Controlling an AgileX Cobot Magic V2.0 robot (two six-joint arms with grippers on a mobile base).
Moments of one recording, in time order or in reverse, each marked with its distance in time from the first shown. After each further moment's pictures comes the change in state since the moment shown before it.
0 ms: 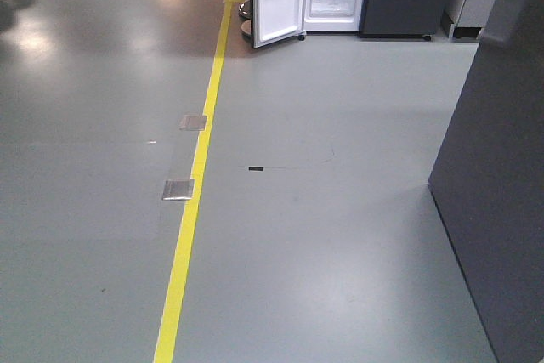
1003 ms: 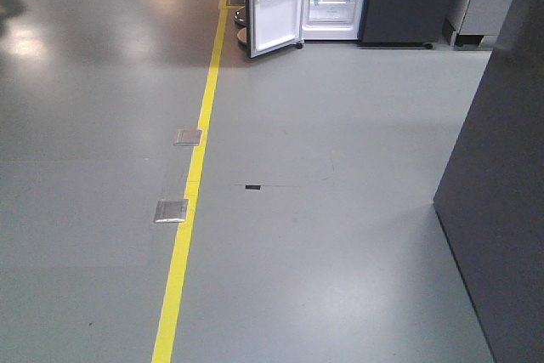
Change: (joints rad) left arm 0.000 0.000 0.000 0.000 0.000 0.000; right arm 0.000 0.000 0.000 0.000 0.000 0.000
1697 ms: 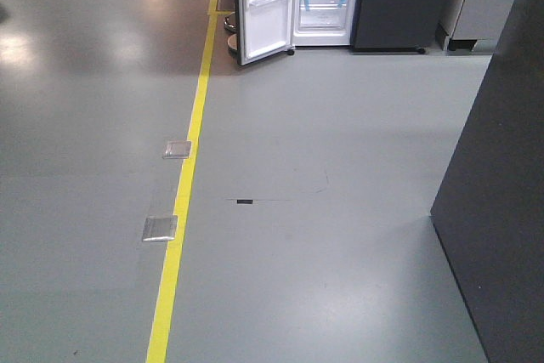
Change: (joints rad) left arm 0.000 0.000 0.000 0.000 0.000 0.000; right arm 0.000 0.000 0.000 0.000 0.000 0.000
